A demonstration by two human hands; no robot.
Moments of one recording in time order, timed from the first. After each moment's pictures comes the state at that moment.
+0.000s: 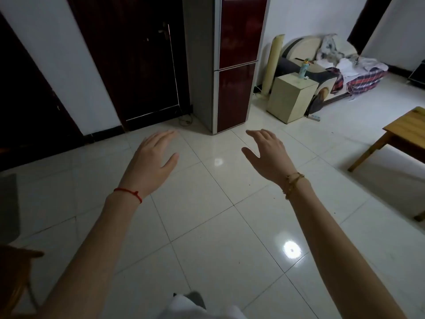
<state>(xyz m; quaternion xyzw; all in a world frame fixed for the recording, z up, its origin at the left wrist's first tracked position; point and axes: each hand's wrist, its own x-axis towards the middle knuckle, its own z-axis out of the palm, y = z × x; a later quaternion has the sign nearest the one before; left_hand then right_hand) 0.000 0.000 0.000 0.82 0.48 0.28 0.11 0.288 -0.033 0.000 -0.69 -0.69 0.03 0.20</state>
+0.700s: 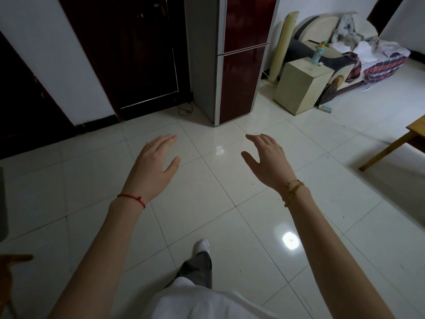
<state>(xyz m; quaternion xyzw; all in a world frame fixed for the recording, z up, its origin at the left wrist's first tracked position) 0.032 0.138 -0.055 0.81 0.52 0.24 0.16 0.312 0.106 -0.055 -0.70 -0.68 0.07 0.19</state>
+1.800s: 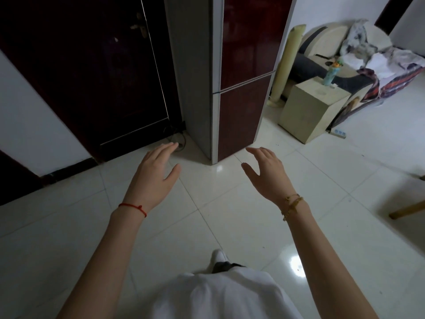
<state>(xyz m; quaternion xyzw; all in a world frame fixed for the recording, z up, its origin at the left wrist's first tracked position) 0.163 0.650 -0.053 0.80 0.52 0.23 0.19 0.434 0.601 -0.067 -0.73 -0.65 0.11 0.20</state>
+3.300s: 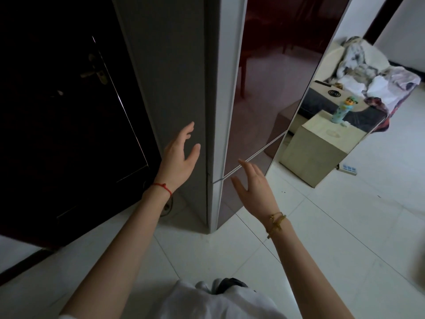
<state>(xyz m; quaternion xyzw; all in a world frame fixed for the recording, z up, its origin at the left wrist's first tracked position) 0.354 1.302 -0.039 0.77 0.43 0.35 0.31 0.526 1.191 -0.076 -0.76 -0.57 0.15 0.27</state>
